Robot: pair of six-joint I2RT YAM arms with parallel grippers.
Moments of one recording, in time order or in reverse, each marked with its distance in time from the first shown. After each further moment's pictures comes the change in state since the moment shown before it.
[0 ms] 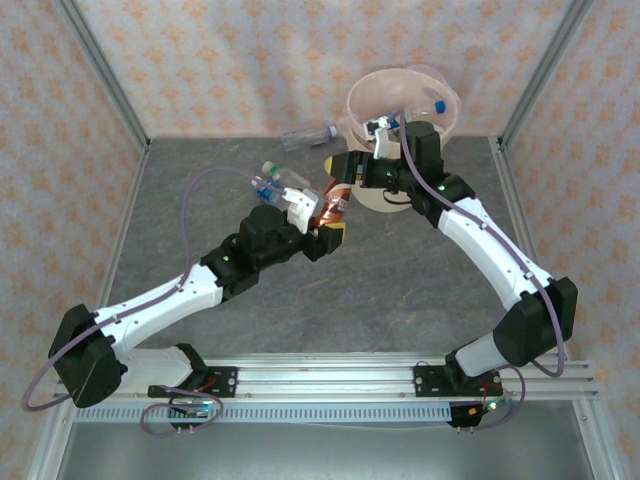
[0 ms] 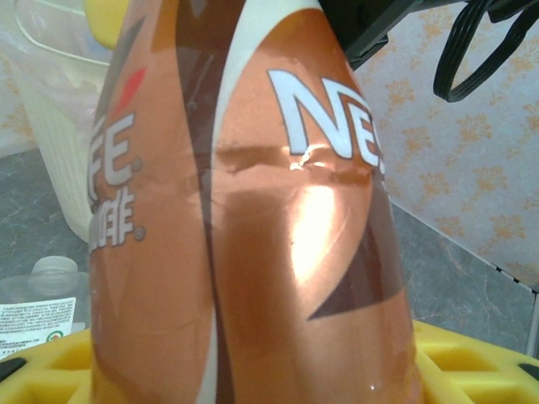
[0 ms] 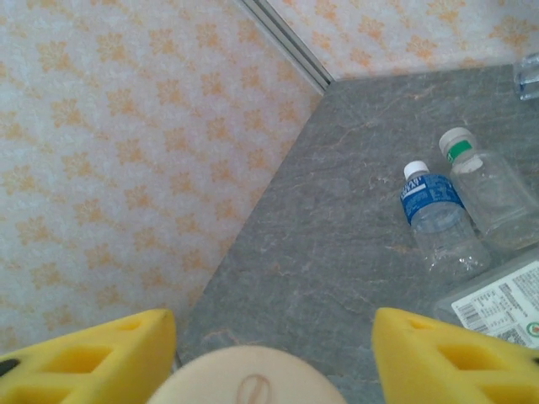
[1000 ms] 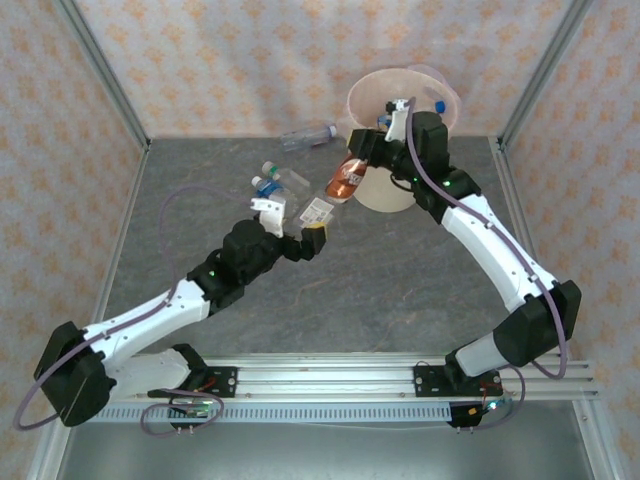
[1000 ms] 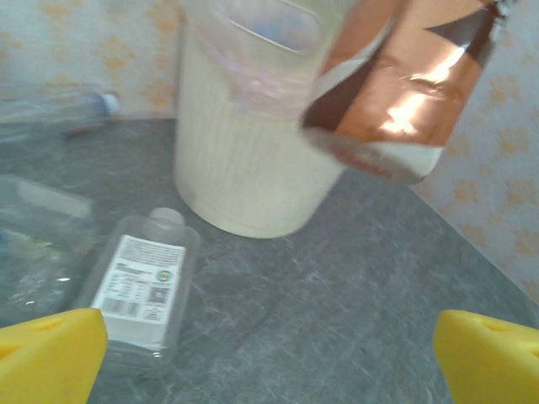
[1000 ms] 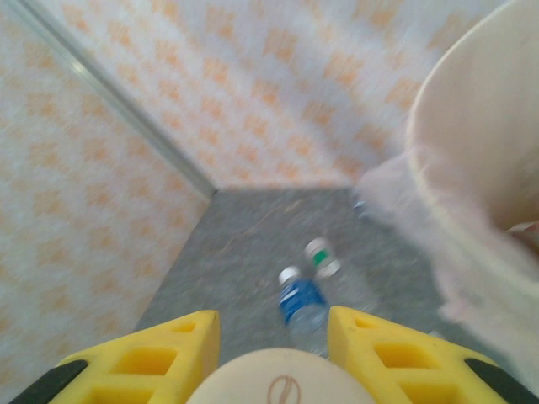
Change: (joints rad) left arm 0.050 -0.139 -0.196 0.060 -0.246 -0.156; right arm -0.008 -0.006 0.079 0.013 0.441 -0.101
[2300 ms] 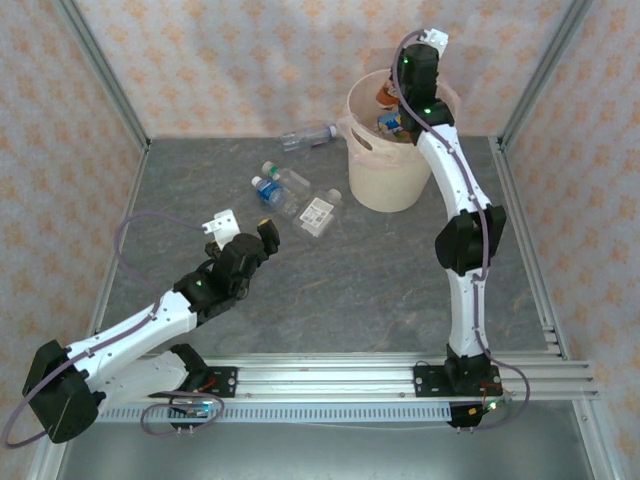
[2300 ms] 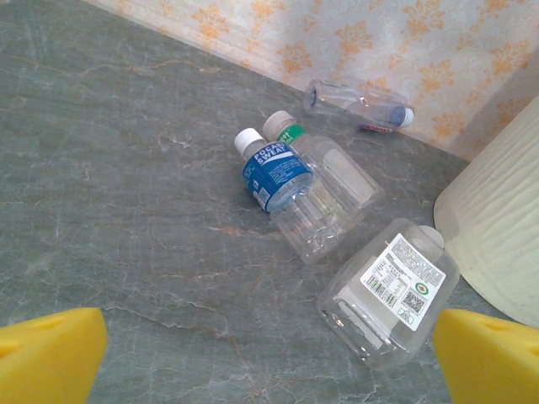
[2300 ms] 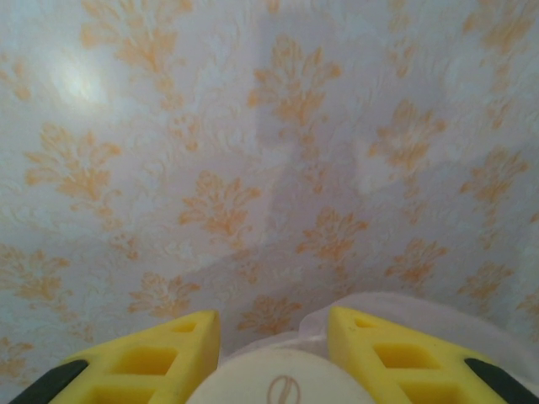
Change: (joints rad) left arm 0.003 -0.097 -0.046 -0.370 -0.564 -0.389; right arm -0.175 0.775 0.929 -0.010 0.579 -0.133
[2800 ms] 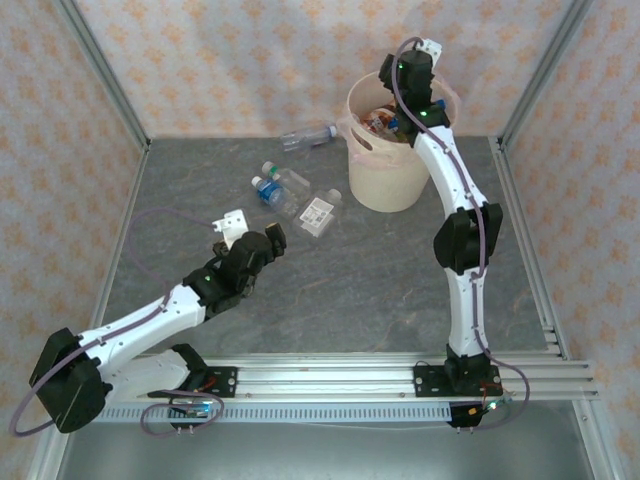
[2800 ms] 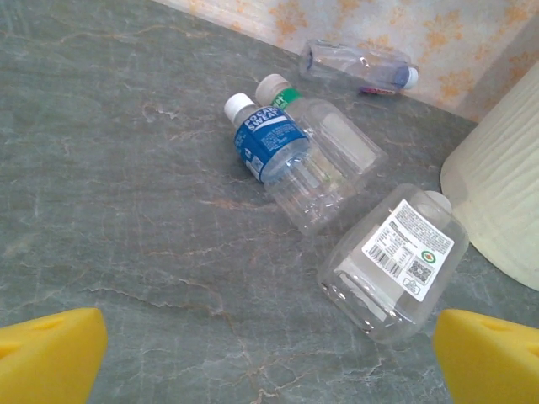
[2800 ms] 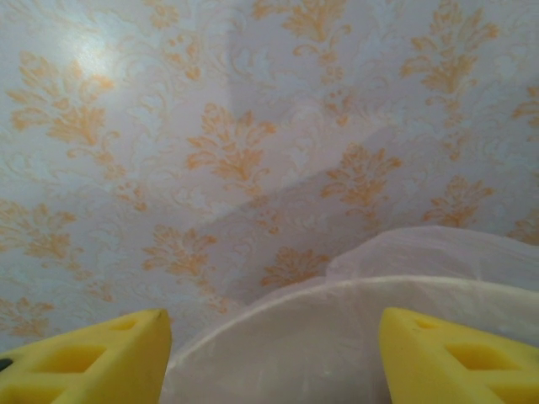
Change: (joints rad) left arm 0.002 0.081 0.019 0.000 0.061 0.001; right arm 0.000 0.000 -0.040 -0.036 -0.053 0.082
